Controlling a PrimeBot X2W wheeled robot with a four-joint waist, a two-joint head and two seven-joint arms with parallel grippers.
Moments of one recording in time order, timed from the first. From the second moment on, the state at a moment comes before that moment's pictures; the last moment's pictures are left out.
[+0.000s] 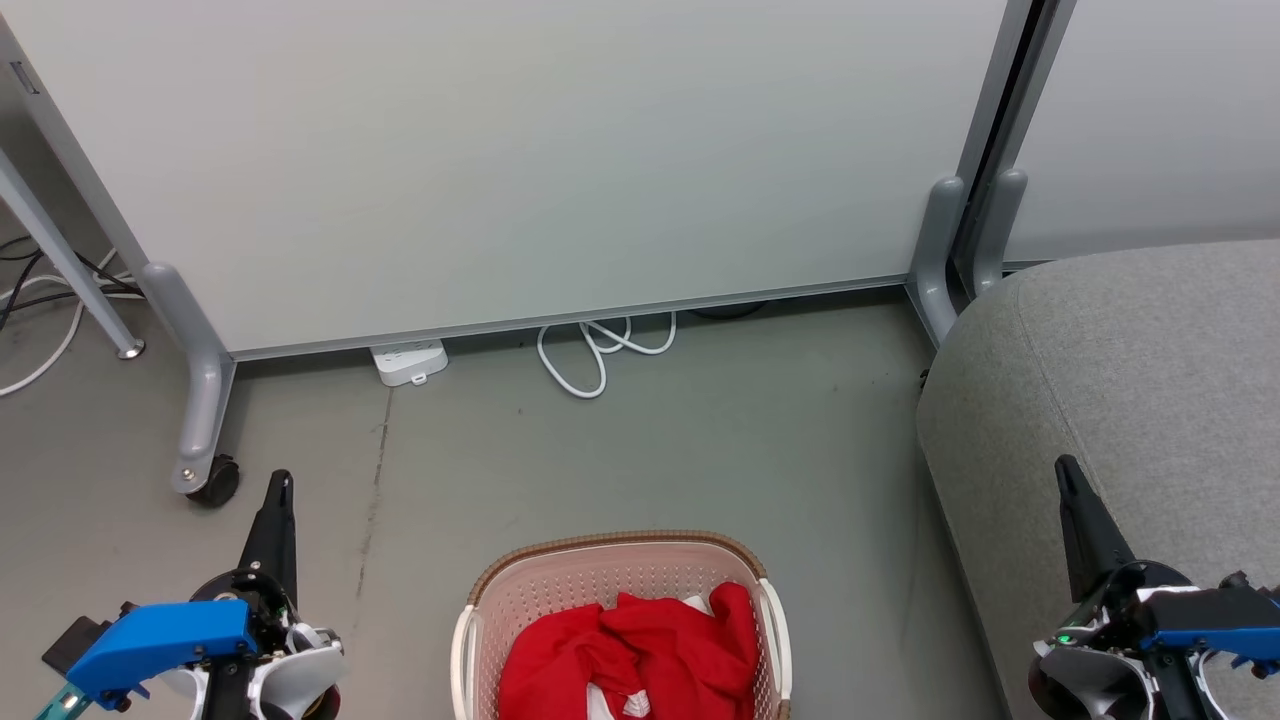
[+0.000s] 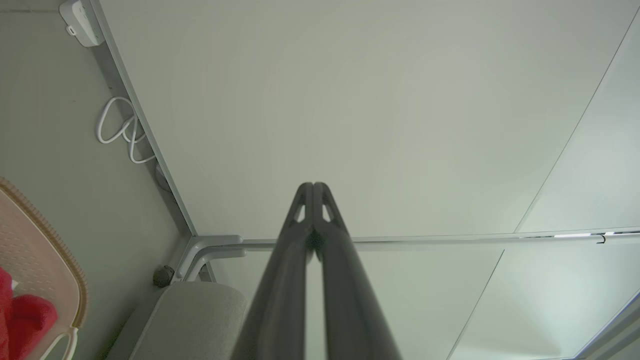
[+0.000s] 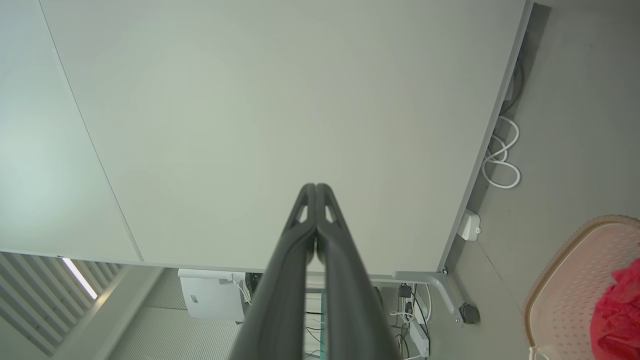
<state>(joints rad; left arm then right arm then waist) -0.10 0.05 0.11 0.25 -1.61 -0.13 0.11 -0.10 -0.05 -0.11 0.24 1.61 0.13 0.11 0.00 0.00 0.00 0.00</state>
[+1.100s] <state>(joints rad) -0.05 0.04 0.10 0.29 -1.54 -0.12 0.07 -0.06 -0.04 -0.11 0.28 1.53 0.13 0.07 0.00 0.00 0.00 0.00</state>
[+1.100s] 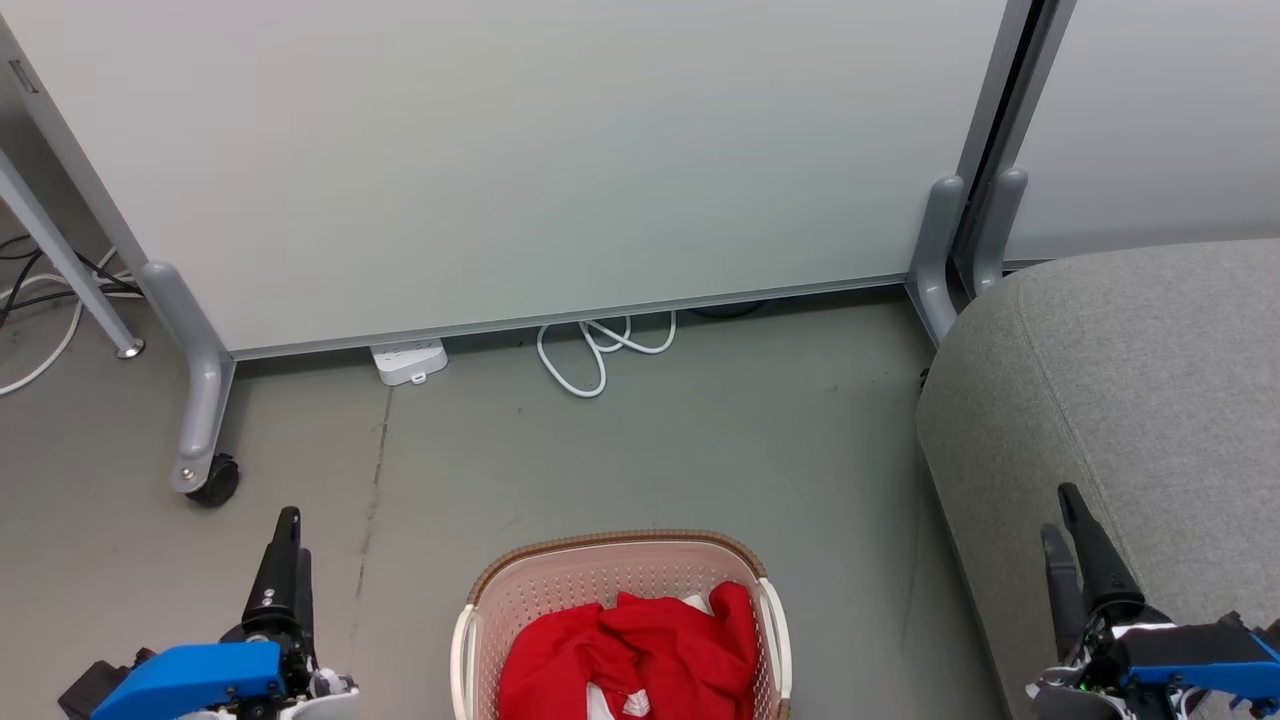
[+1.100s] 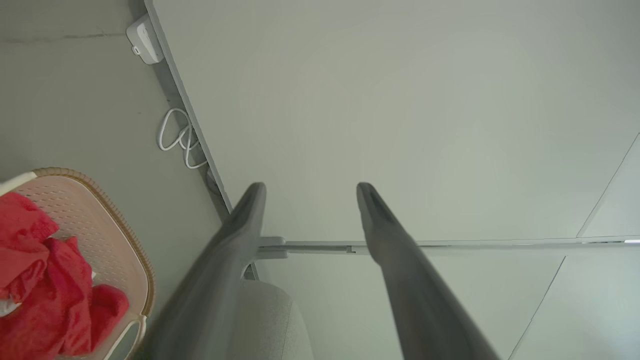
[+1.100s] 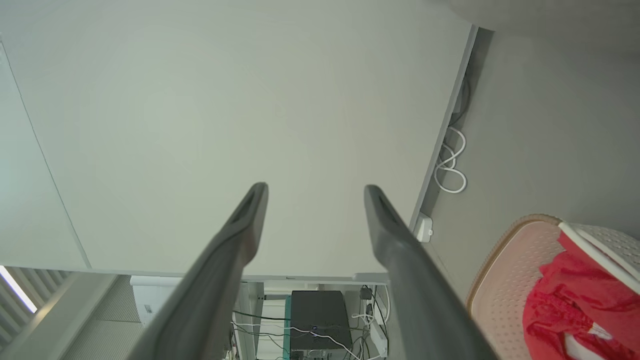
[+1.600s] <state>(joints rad) -0.07 0.04 0.05 0.25 -1.23 -0.10 0.01 -0.06 -0.04 -0.07 0.25 1.22 0.13 0.01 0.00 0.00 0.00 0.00</state>
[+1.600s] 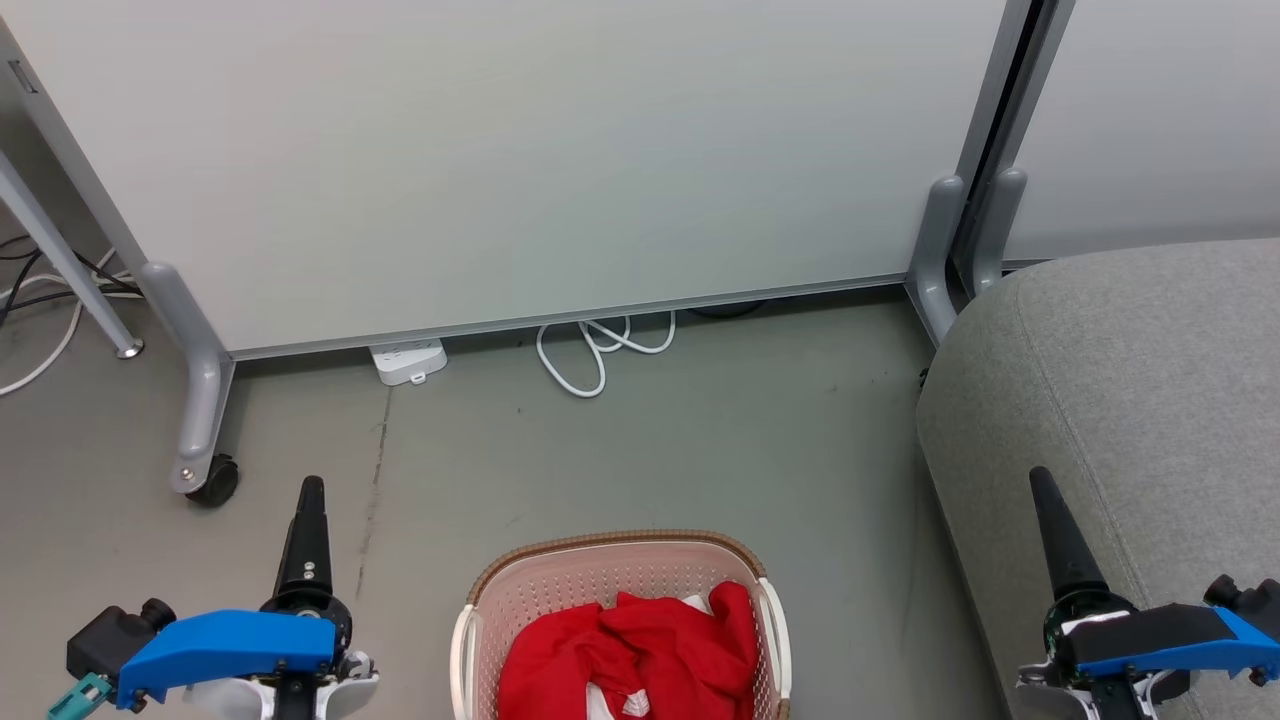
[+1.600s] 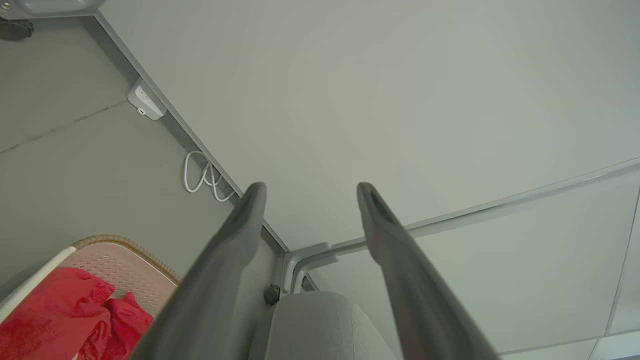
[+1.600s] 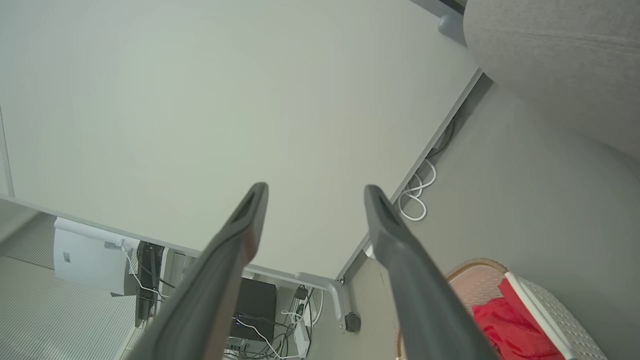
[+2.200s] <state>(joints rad) -0.08 0.04 -0.02 0.24 -0.88 -0.07 -0.06 -0.07 -0.05 -0.02 0.24 0.91 0.13 -0.06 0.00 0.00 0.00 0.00</state>
